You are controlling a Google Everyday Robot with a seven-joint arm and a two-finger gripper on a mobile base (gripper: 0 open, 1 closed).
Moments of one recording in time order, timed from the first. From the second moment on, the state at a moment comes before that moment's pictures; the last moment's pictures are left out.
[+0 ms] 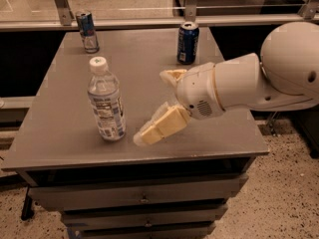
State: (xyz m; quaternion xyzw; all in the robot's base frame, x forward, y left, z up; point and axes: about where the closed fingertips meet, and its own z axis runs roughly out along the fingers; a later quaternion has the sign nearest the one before) arm 0.452 0.019 0.917 -0.54 0.68 0.29 0.41
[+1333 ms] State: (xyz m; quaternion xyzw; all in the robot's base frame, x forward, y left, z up) arm 0.476 0.132 0.900 -0.50 0.59 0.40 0.50
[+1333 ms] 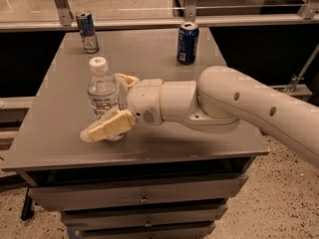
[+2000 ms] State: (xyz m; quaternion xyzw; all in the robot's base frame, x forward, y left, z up) arm 0.469 0.157 0.891 -0.49 0.57 0.43 0.50
